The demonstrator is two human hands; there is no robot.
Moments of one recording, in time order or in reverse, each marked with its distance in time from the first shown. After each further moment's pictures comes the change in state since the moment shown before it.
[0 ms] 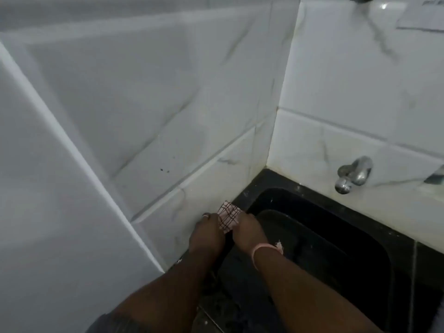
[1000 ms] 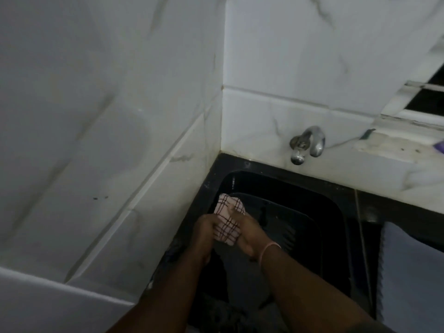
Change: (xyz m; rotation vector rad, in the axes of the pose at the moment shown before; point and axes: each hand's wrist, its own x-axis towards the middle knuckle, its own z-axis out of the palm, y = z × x) left_hand 0.040 0.044 0.049 -1.023 -0.476 -0.391; right_hand -0.010 0.050 -0.013 1.567 0.088 0.413
